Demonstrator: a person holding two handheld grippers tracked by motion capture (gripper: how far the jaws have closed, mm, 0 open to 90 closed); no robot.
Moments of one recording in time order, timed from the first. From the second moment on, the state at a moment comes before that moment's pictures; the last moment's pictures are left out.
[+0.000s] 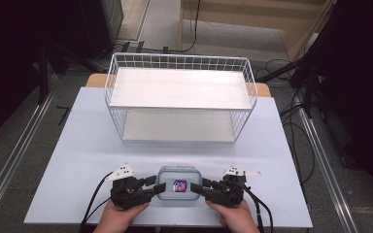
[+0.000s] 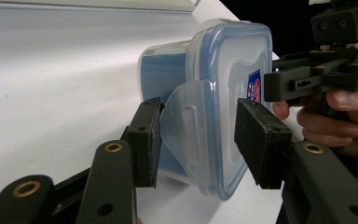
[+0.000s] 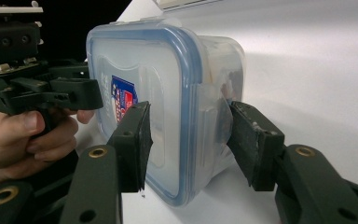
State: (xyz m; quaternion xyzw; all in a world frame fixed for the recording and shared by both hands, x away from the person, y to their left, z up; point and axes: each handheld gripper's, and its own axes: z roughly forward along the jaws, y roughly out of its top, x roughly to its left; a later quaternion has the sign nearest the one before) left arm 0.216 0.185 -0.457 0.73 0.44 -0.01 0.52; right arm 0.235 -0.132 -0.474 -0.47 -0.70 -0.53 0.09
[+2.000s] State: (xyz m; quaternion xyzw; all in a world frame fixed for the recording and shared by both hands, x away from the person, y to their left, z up) left arm 0.238 0.178 -0.333 0.71 0.30 0.19 0.60; right arm 0.248 -0.128 -0.345 -0.33 -0.67 -0.65 -0.14
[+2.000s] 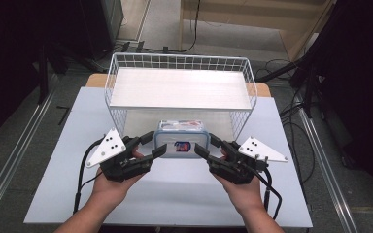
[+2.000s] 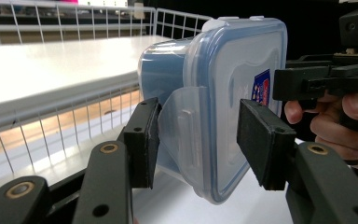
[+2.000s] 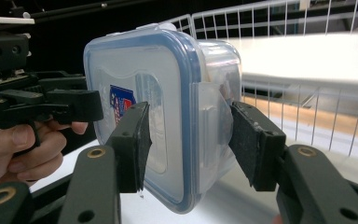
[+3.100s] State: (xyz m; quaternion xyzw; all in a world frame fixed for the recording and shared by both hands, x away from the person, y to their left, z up) left arm 0.304 0.180 -0.283 0.70 0.30 0.17 0.63; right arm 0.300 -0.125 -0.288 -0.33 -0.67 -0.65 -0.16
